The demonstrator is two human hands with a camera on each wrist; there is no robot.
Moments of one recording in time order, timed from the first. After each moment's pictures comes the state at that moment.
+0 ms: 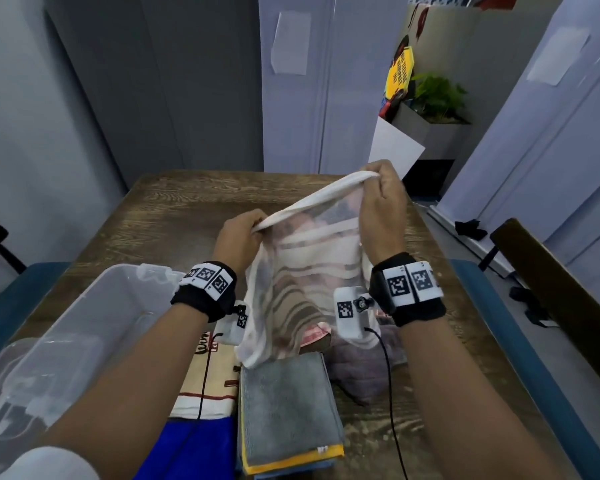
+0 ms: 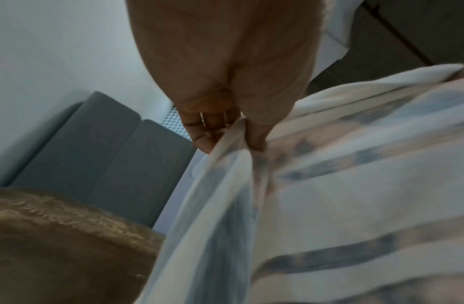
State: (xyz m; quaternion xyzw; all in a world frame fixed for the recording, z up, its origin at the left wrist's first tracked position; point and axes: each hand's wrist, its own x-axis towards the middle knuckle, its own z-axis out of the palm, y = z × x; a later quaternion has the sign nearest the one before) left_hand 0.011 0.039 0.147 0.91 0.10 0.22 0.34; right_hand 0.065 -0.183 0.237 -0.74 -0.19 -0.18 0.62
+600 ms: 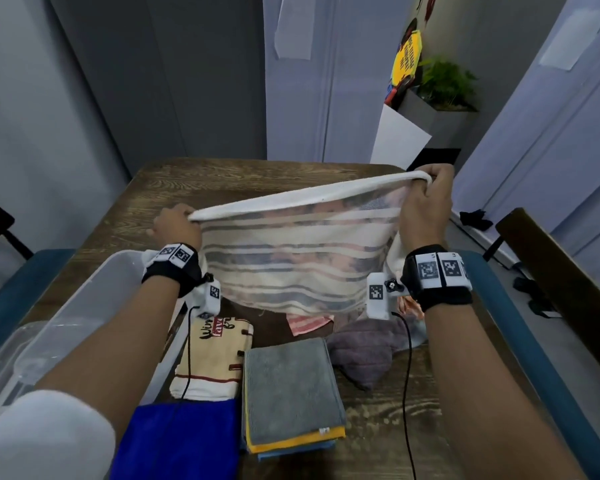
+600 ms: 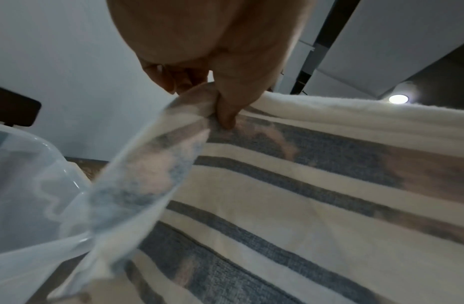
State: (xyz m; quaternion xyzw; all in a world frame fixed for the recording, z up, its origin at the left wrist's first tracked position) left_hand 0.002 0.140 0.108 0.86 0.42 0.20 0.19; right_hand 0.091 -0.231 0.212 -0.76 -0.08 -0.24 0.60
